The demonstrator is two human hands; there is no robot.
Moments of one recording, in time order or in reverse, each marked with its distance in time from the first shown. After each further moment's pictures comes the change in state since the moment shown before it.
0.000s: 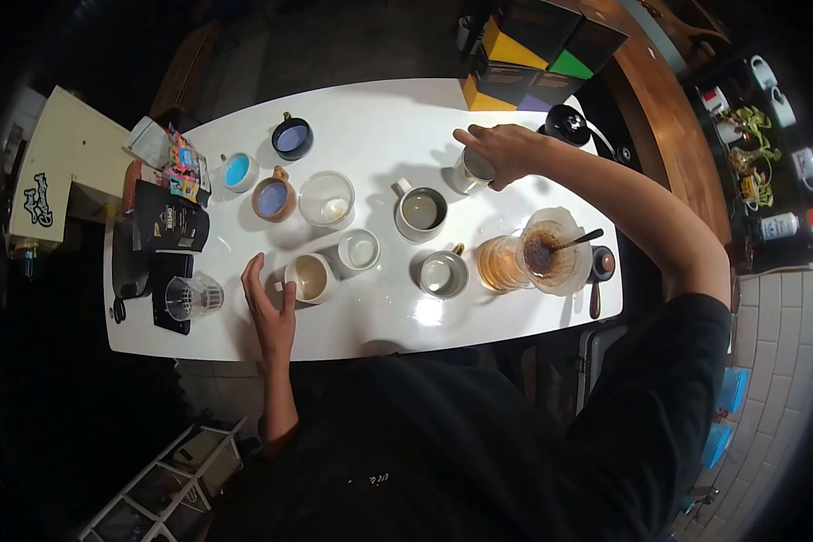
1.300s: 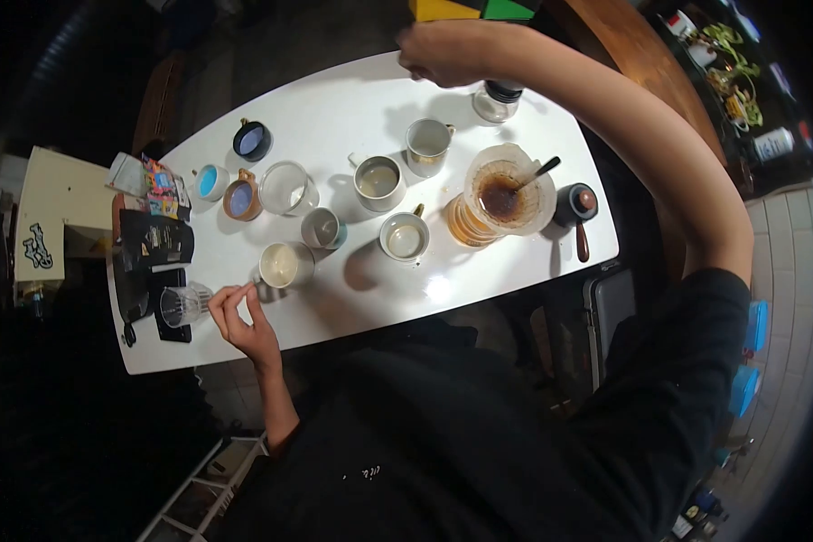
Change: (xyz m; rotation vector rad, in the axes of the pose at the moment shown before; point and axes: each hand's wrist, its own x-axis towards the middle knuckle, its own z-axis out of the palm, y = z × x) left_hand -0.023 0.062 -0.015 -0.012 0.269 0.247; right_hand -0.064 -0.023 -0.090 -0.093 0.249 0.101
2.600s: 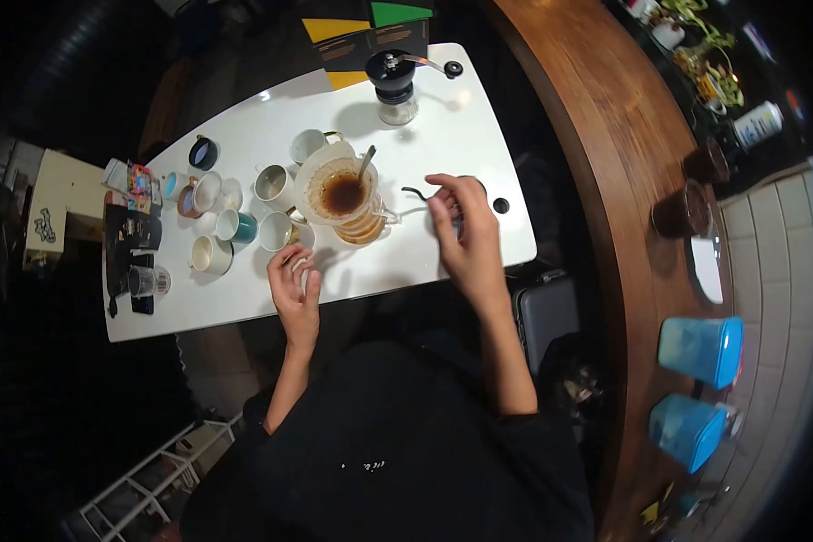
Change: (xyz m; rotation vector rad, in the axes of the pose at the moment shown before) left_hand -0.104 0.227 0.152 -0.675 -0.263 -0.275; right_hand -0.289 -0.054 0.156 1.231 0.951 0.528
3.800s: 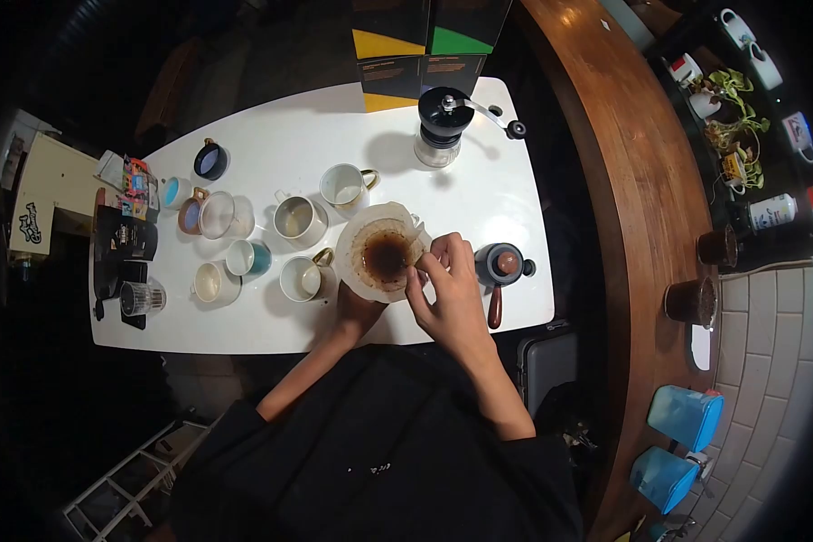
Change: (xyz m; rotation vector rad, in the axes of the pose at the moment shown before) left_hand 0.072 -0.101 0.034 0.242 -0.333 -0.008; right_hand 0.036 -0.004 0.082 -0.357 -0.209 -0.118
